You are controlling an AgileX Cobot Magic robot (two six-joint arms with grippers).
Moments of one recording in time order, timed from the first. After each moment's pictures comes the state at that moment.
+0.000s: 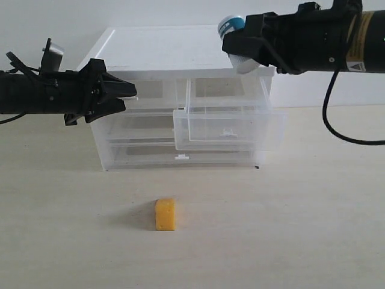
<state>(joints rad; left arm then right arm) -0.05 1.95 -1.24 -1.67 0.85 1.16 0.28 1.46 -1.02 -1.38 -0.56 1.69</state>
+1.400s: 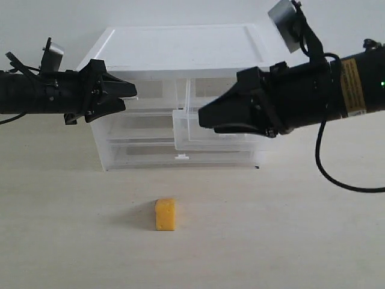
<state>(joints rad) -0.05 1.95 -1.24 -1.67 0.85 1.18 0.28 1.50 -0.97 -1.74 -0.92 2.06</state>
